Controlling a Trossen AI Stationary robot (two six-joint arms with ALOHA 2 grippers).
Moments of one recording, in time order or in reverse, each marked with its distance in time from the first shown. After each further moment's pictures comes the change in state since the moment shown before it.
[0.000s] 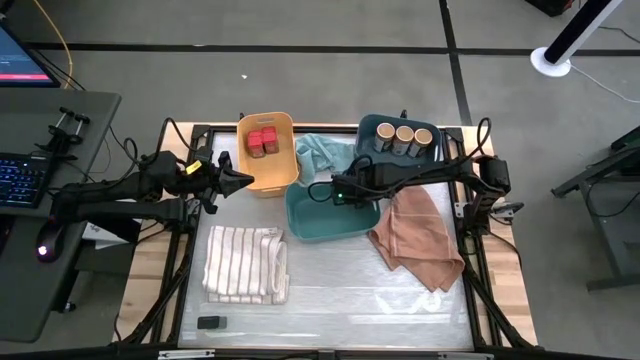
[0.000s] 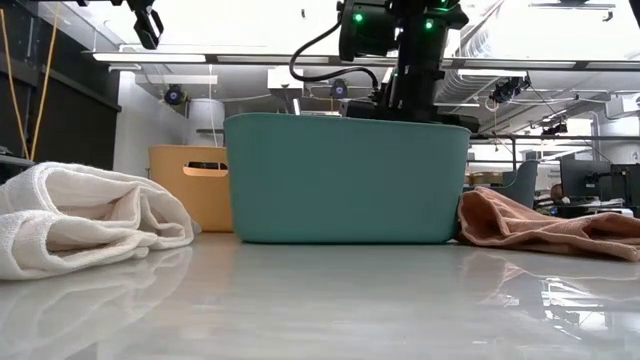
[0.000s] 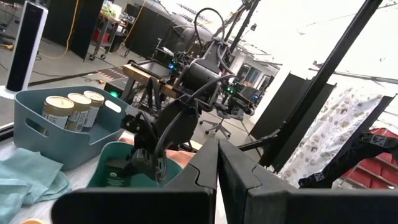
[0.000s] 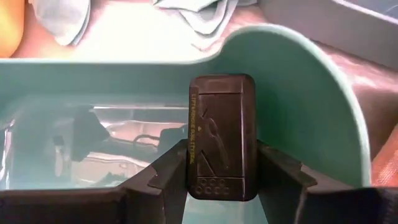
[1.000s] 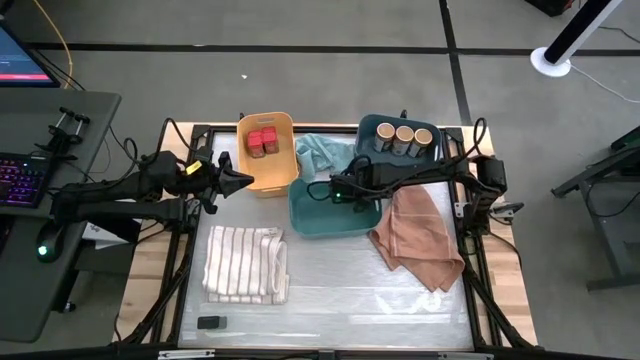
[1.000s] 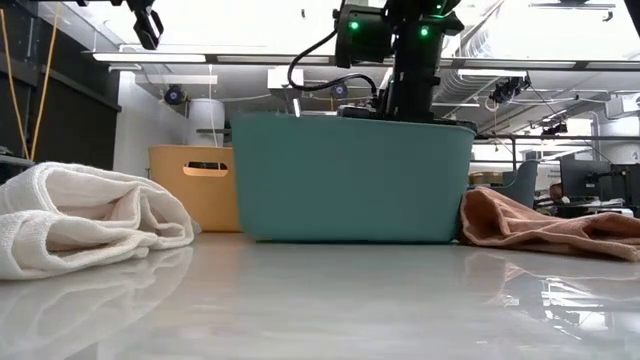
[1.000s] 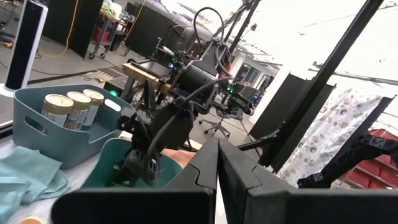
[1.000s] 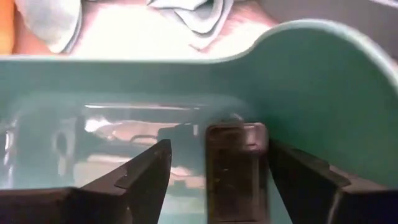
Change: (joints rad) left arm 0.000 0.000 0.000 -0.002 0.000 -0.008; right arm -0.009 0.025 0.002 0.016 -0.008 0.045
